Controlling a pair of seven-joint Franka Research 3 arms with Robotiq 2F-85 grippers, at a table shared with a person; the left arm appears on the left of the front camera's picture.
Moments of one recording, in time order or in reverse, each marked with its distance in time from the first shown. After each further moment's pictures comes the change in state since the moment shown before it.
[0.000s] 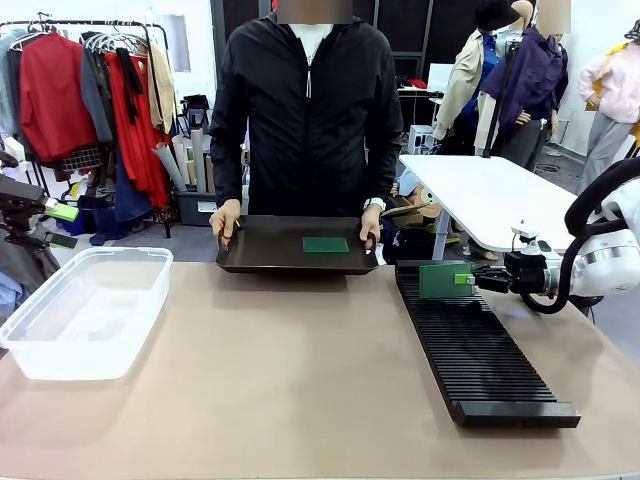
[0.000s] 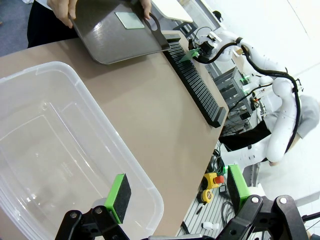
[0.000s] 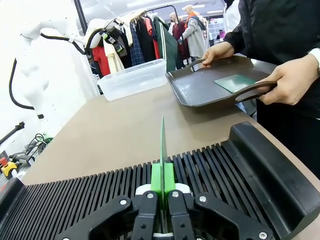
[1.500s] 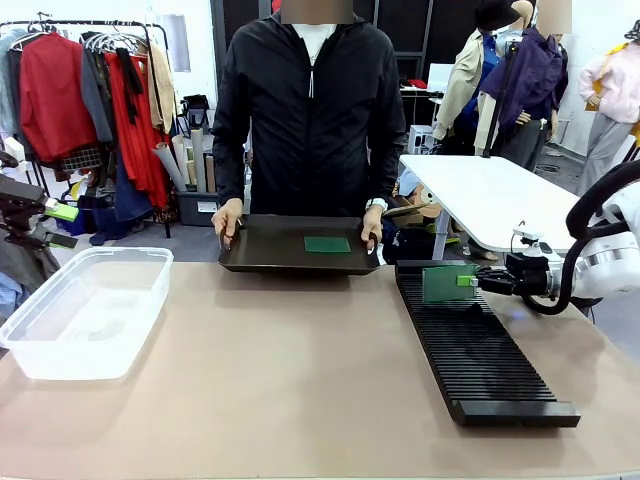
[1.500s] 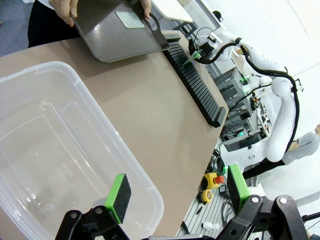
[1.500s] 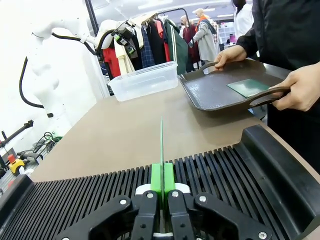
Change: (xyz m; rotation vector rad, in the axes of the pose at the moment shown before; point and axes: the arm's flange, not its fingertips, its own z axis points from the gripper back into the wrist) left arm 0.000 0.000 0.000 0.000 0.000 0.000; right arm -0.002 0.004 0.001 0.051 -0.017 0.007
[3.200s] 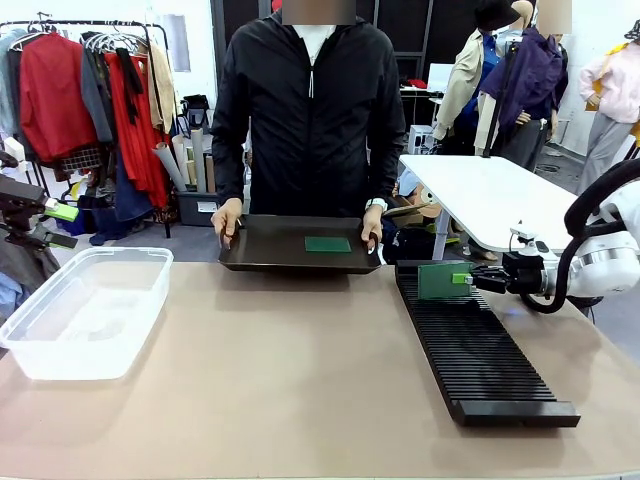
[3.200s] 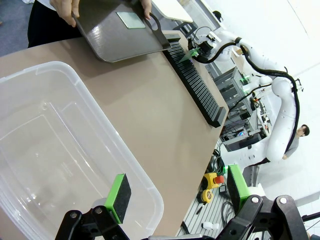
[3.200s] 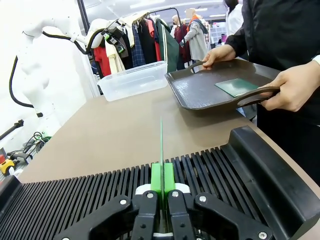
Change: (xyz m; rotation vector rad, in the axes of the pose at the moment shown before) left arm 0.000 0.000 0.000 0.000 0.000 0.000; right arm 0.000 -0.008 -0.005 -0.045 0.004 0.019
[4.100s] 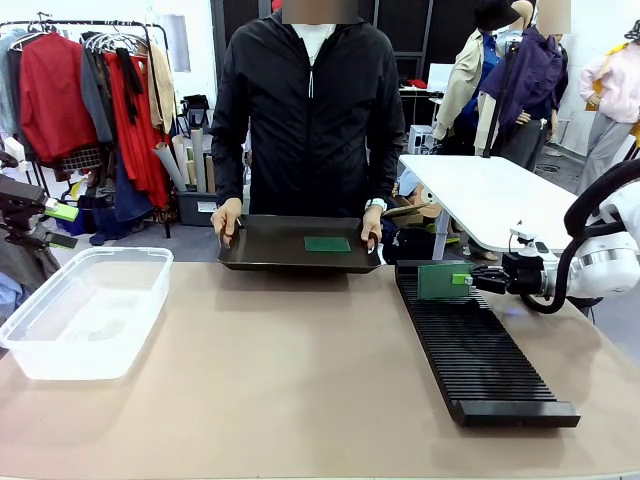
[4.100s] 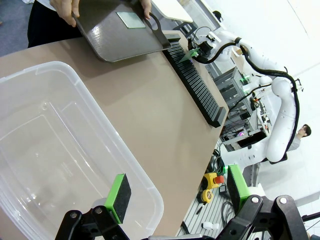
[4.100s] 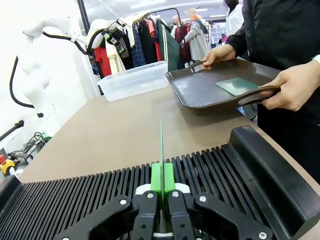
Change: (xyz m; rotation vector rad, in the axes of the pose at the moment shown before) left arm 0.000 0.000 0.000 0.000 0.000 0.000; right arm -0.002 0.000 0.000 0.003 -0.002 -0.003
